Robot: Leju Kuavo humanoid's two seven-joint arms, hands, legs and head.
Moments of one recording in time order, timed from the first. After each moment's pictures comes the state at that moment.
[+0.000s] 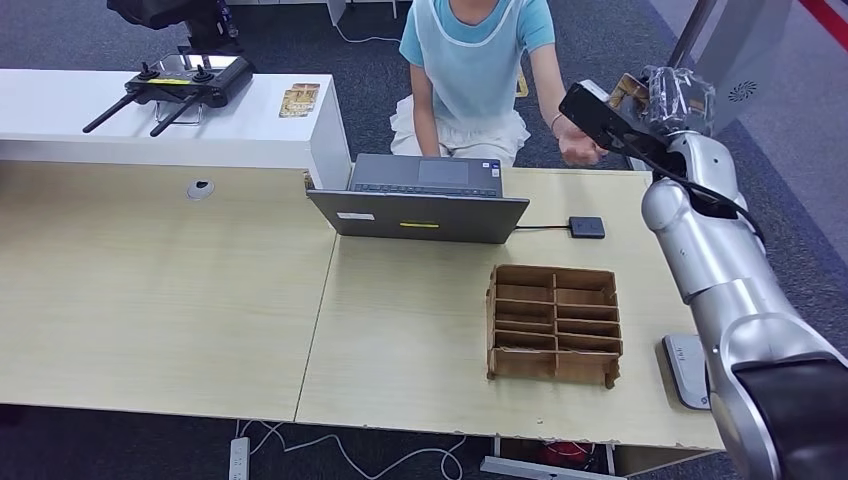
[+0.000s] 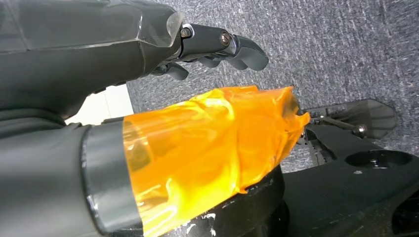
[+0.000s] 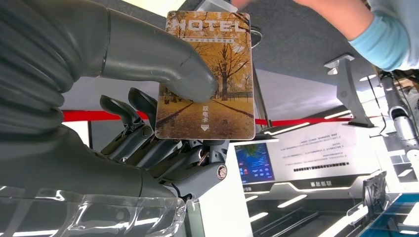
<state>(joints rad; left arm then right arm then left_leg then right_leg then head) -0.09 -0.21 1.16 -0.23 -1.32 -0.01 0.04 -1.03 -0.24 0.33 -0.72 1.03 -0.19 0.02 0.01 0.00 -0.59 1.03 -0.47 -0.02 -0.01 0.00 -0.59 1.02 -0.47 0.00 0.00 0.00</state>
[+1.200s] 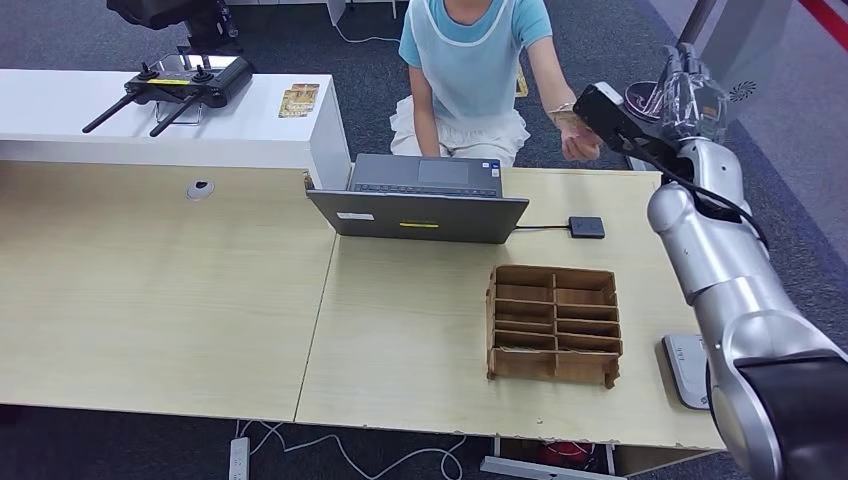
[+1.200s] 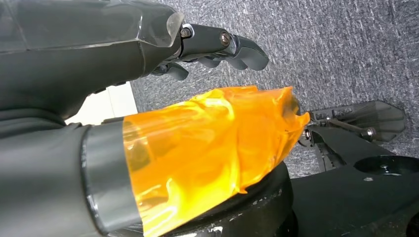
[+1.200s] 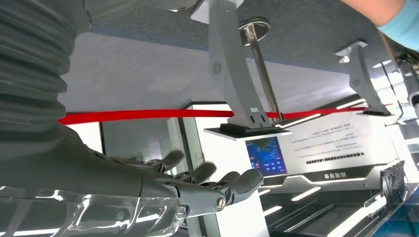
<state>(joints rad) -0.09 -0.20 1.16 -0.23 -1.32 -0.01 0.05 -1.03 -0.23 0.28 -0.64 1.04 -0.28 -0.01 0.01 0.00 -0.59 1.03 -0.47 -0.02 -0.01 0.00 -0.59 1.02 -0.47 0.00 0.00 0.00</state>
